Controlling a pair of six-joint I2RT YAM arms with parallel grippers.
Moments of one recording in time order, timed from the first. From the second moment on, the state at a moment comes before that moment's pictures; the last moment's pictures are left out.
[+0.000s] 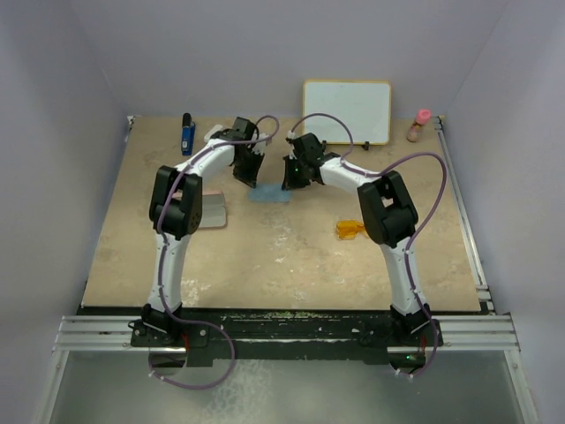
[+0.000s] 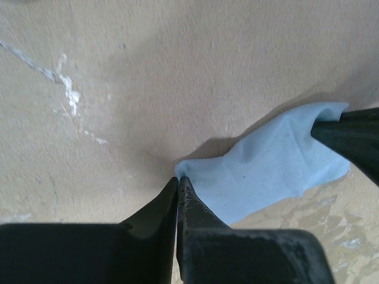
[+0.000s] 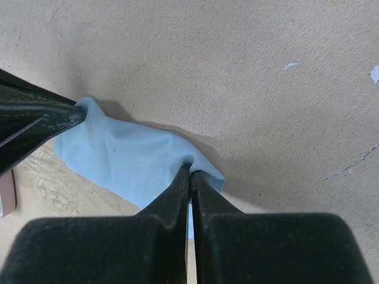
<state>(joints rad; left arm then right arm) -0.34 2.32 1.91 -0.74 0.18 0.00 0.51 2.26 1.69 -0.32 -0.16 0.39</state>
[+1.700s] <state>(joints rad) -0.24 1.69 1.46 -0.97 0.26 0.14 0.89 1.99 1.57 -0.37 -0.04 0.51</state>
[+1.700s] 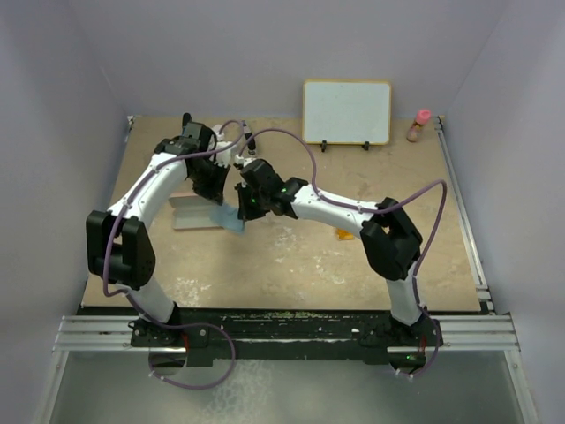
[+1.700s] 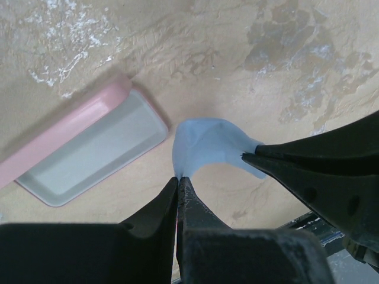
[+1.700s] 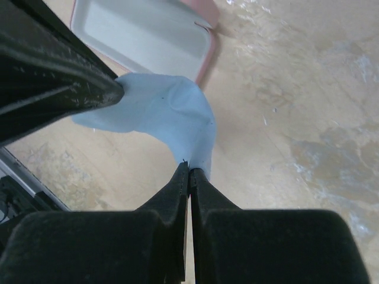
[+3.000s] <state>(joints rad) -0.01 1.64 1.27 -0.86 0.17 0.33 0.90 2.38 1.97 -0.35 -0.10 0.53</state>
